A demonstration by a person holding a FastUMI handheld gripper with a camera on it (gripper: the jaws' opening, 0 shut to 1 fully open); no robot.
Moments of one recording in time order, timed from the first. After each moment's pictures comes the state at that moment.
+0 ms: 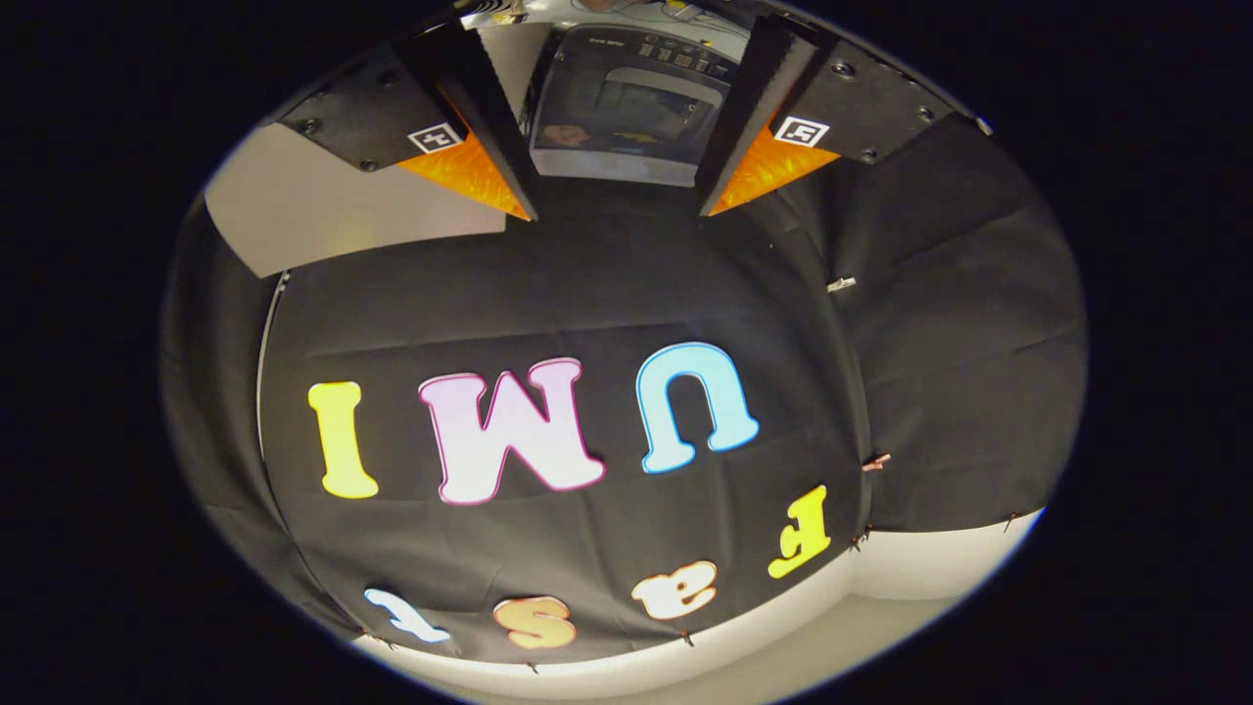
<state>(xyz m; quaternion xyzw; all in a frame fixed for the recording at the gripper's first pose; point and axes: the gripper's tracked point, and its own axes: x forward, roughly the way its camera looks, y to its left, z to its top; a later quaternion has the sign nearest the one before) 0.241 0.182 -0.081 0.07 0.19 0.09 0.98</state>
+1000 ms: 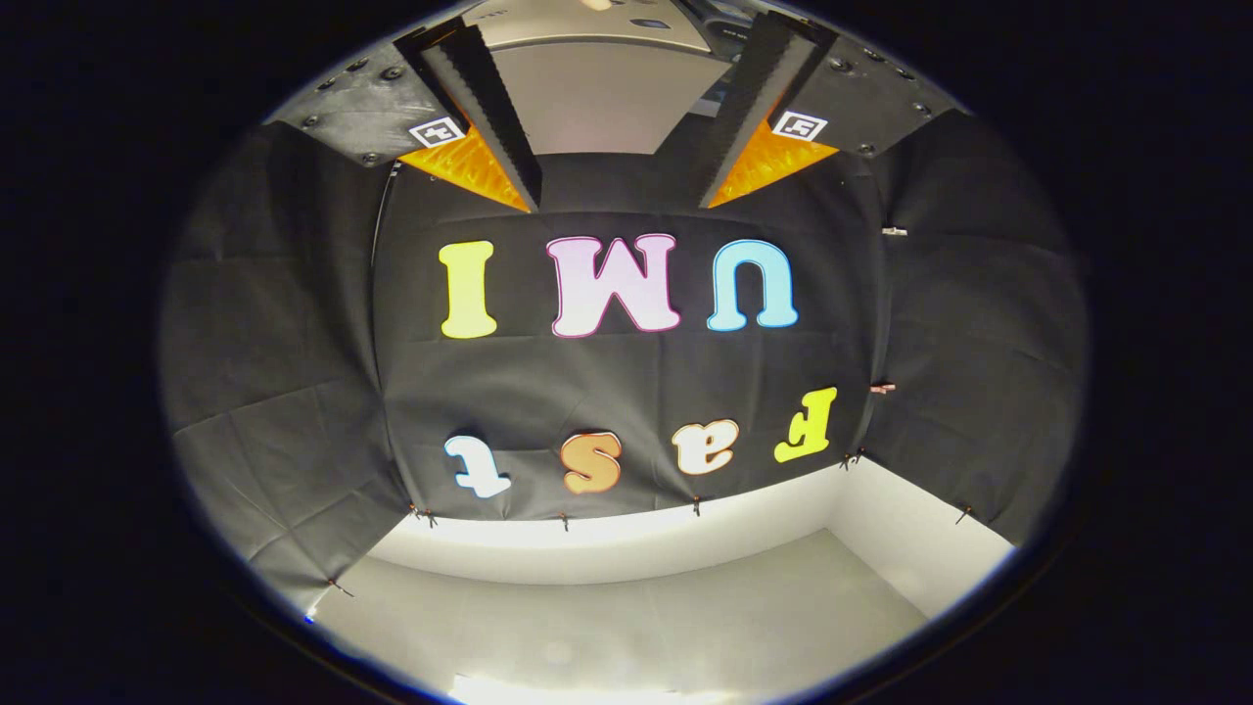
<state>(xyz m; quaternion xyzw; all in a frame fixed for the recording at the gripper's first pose) 0.084 0.033 0.040 0.00 -0.02 0.02 1.00</state>
